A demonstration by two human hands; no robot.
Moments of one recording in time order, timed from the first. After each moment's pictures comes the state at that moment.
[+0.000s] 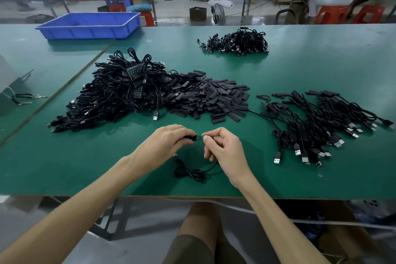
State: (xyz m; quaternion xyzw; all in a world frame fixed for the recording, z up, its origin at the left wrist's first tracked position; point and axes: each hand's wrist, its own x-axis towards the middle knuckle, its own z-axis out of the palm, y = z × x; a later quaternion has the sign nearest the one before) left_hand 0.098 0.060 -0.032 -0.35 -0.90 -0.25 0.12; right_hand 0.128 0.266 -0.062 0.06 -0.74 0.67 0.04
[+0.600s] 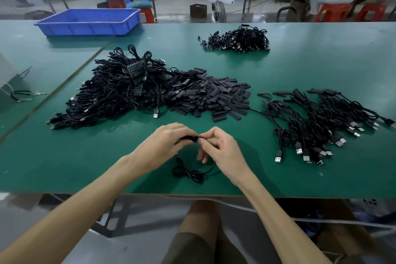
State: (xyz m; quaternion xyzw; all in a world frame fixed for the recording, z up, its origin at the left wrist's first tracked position) left_hand 0.099 0.059 -0.031 -0.36 -0.89 -0.26 0.12; right_hand 0.128 0.265 -0.061 0.11 -0.74 0.67 -0.03
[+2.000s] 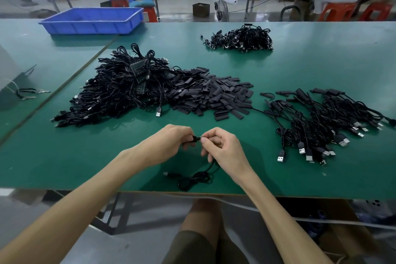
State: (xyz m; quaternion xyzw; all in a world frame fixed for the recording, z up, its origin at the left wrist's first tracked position) left_hand 0.091 0.063 -0.026 -0.28 -0.93 -0.24 -0.04; right_hand 0.127 0.266 -0.062 0.09 -0.77 0.63 0.00
